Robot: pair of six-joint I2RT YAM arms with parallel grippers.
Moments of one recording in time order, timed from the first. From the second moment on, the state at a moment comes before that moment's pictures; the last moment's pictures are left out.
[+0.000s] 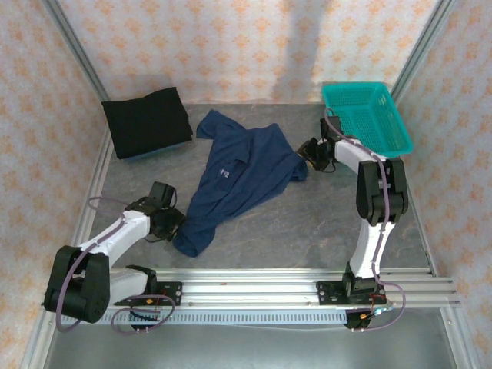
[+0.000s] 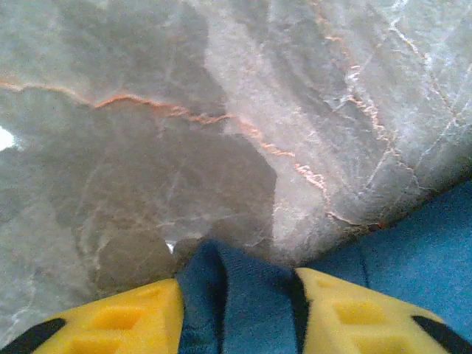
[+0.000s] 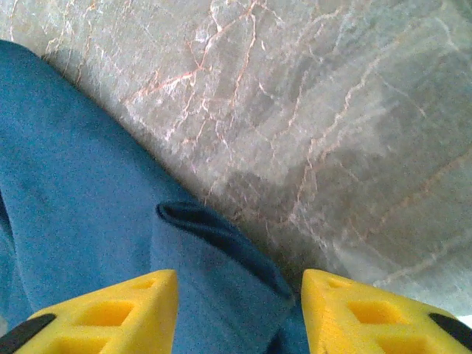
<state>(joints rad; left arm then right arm) -0.16 1.21 0.52 -0.59 0.07 -1.13 0.11 2.00 1.39 -0.43 -0.29 0.81</state>
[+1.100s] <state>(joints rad) -0.05 0.61 0.86 -1.06 -0.03 -0.69 0.08 1.02 1.11 -0.81 0.03 0.73</state>
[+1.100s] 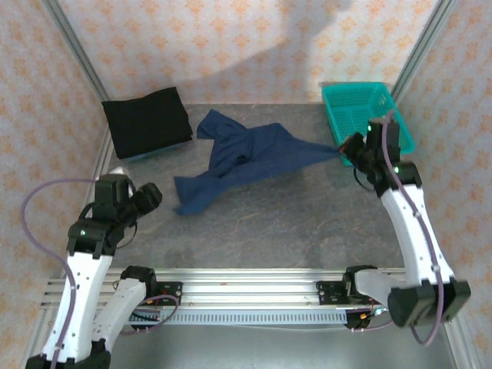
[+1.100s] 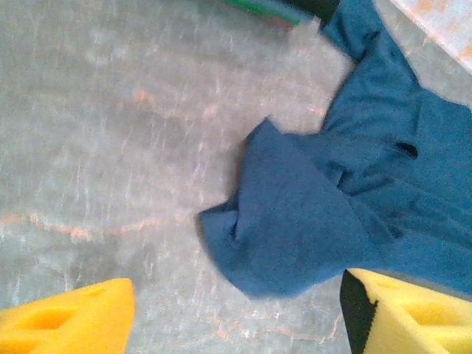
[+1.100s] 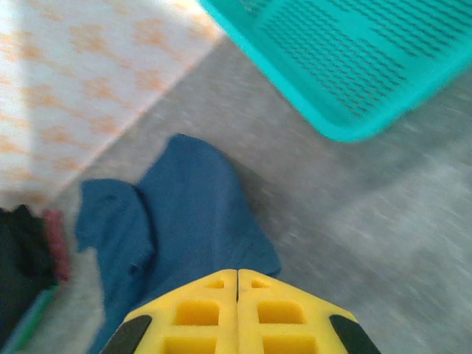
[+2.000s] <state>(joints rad) -0.19 1.07 0.65 -0.84 0.09 -0.75 0.07 0.99 0.90 -0.96 0.17 0.72</state>
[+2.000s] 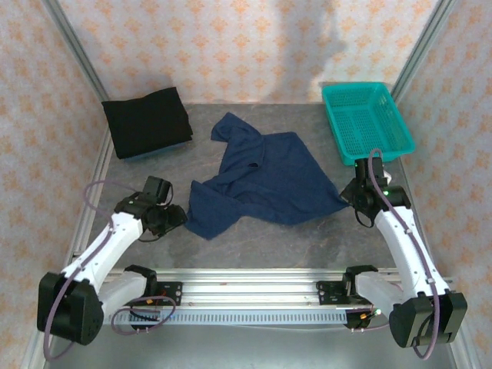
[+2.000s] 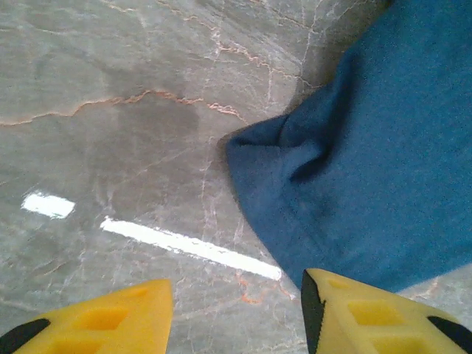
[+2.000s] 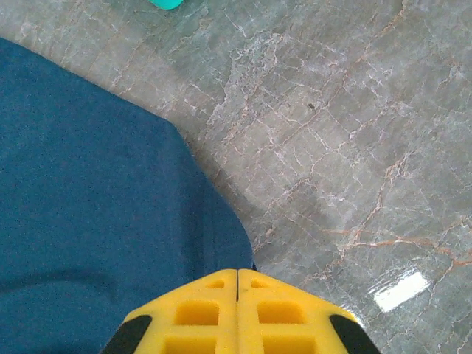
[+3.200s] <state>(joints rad) -0.22 1.47 0.75 -0.63 0.07 -0.54 0.07 0.97 0.93 -1.01 0.17 0.68</state>
